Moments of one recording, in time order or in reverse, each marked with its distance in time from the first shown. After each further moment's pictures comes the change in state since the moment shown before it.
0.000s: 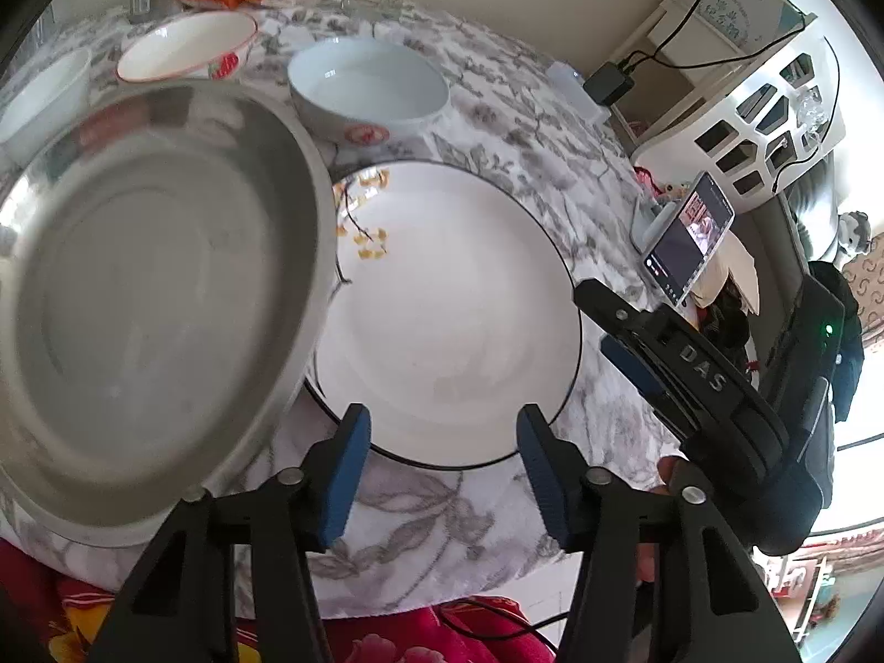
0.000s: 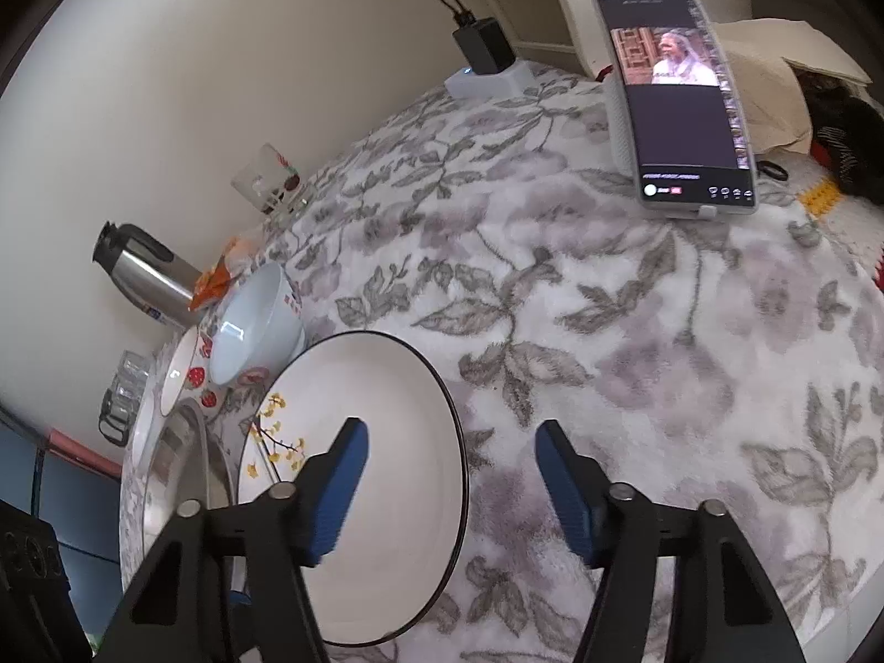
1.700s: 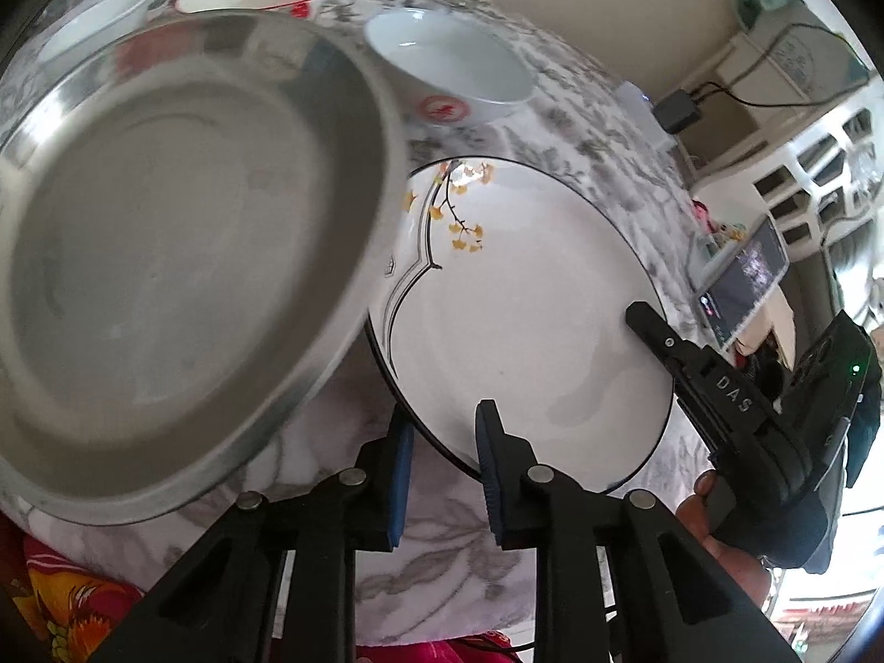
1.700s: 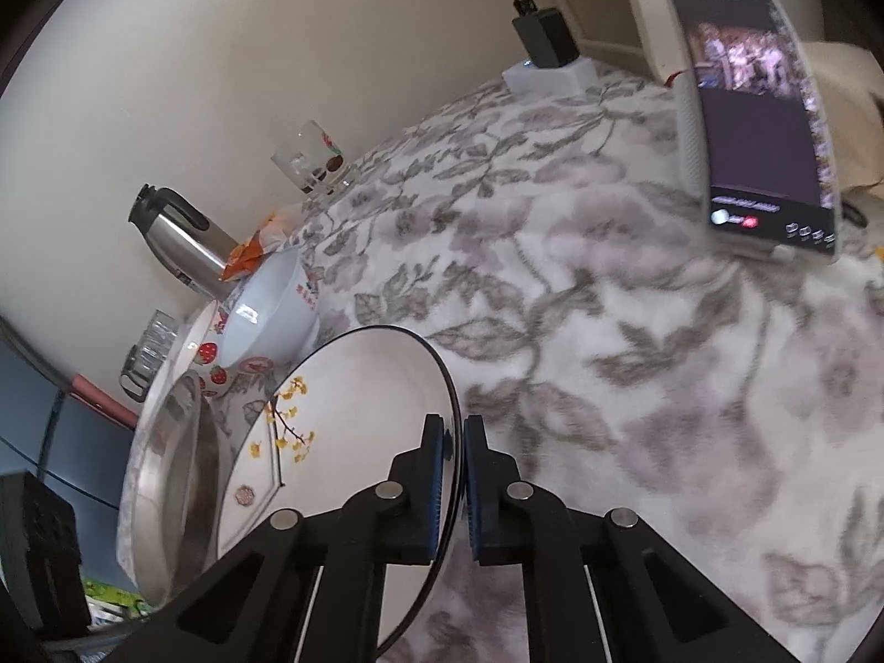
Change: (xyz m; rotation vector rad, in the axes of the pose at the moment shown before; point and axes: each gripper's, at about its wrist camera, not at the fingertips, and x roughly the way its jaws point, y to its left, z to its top) left arm 0.023 0.019 -0.002 -0.135 -0.025 0.057; right arm 0.022 -0.016 0.012 -0.131 0.003 0.120
